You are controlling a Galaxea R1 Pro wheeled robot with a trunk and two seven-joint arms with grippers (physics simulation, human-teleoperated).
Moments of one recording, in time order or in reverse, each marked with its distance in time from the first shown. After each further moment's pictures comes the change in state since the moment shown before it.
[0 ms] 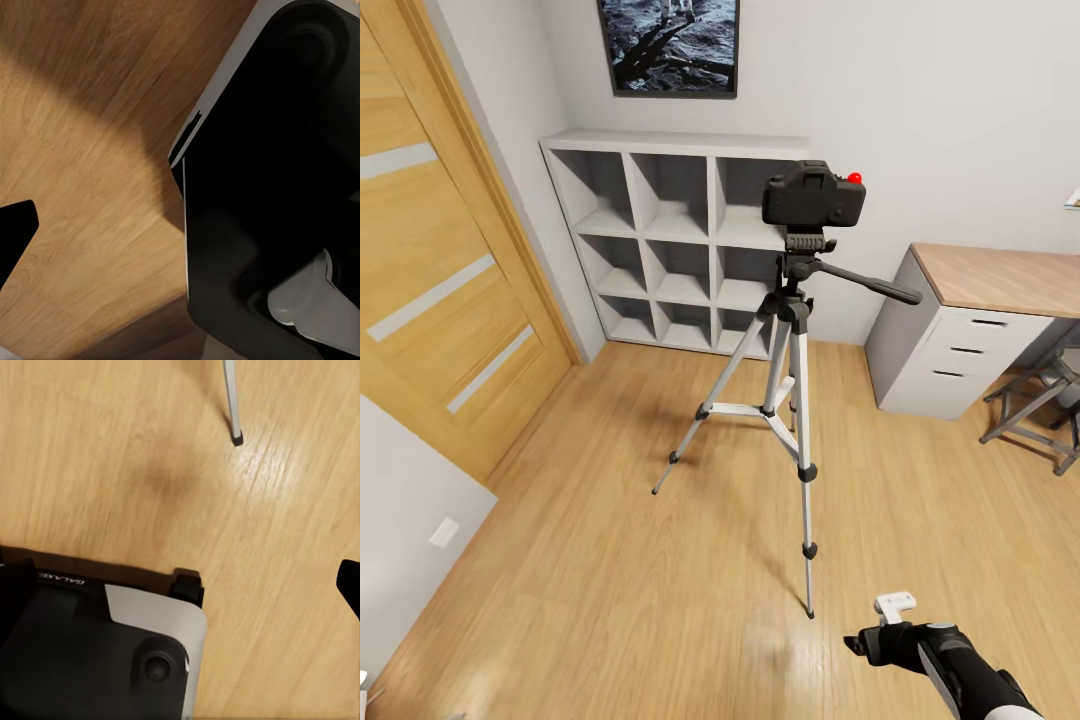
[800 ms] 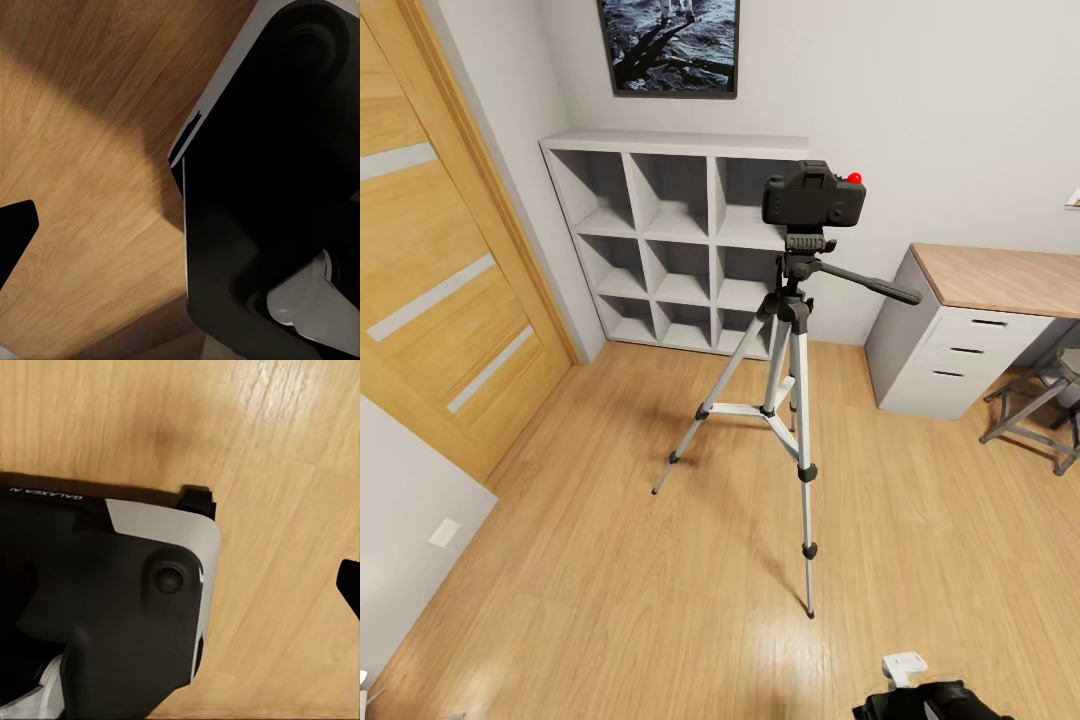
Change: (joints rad) left arm 0.000 0.000 0.002 0.000 0.003 0.000 0.000; right arm 0.000 0.000 0.004 0.264 0.003 -0.069 -0.058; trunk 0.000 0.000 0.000
